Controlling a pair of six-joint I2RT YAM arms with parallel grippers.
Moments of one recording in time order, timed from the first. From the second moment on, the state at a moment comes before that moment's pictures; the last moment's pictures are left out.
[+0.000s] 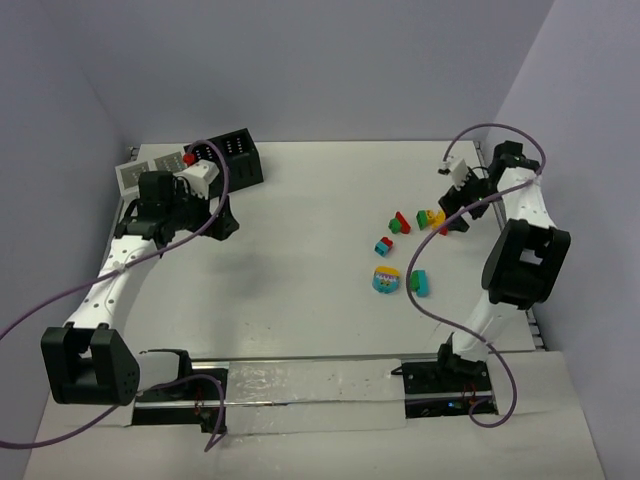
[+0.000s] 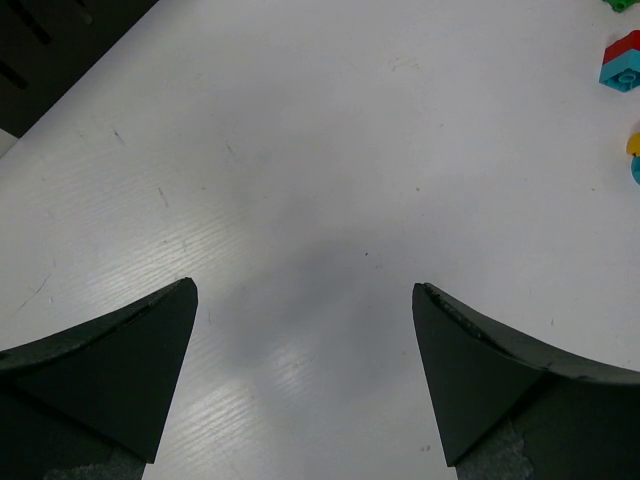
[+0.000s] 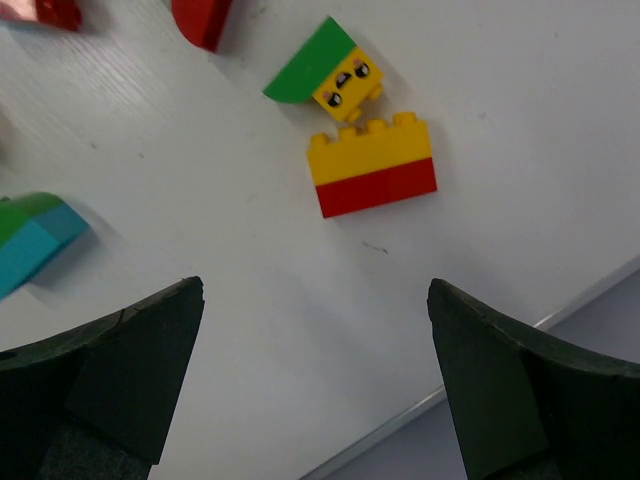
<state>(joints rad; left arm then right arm) -0.09 1.25 1.01 -0.44 0.46 0.14 -0.31 1.80 1.52 -1.01 -0.47 -1.12</state>
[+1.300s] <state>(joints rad) -0.11 1.36 1.04 -0.45 0.45 0.16 -0.31 2.19 1.76 -1.13 -0.54 -1.43</state>
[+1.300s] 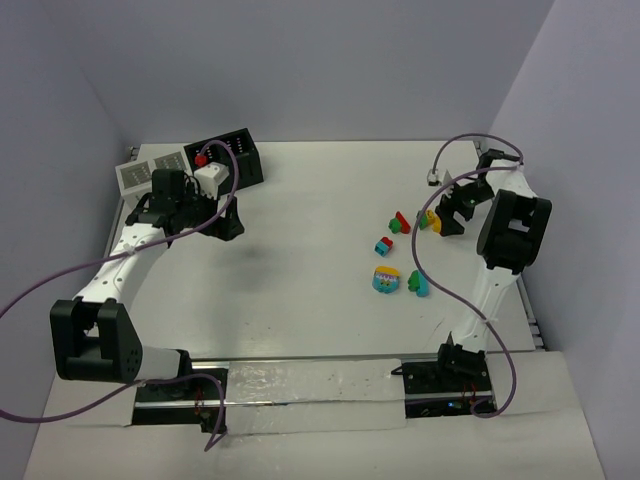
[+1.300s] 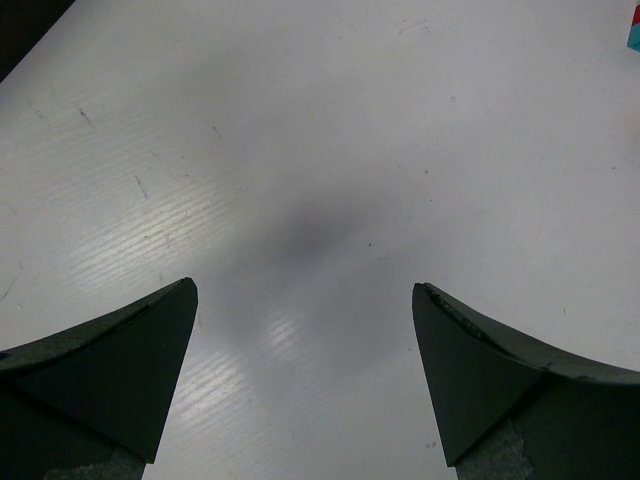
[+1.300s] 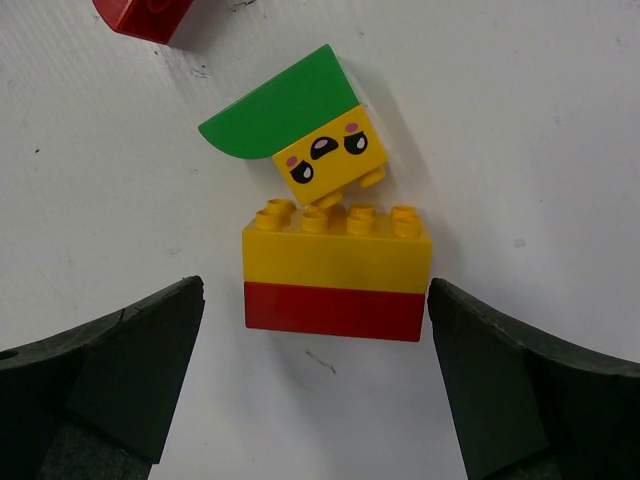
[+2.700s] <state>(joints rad) -0.11 1.37 1.04 -0.45 0.45 0.13 -0.30 2.15 1.67 -1.08 -0.50 -1.46</state>
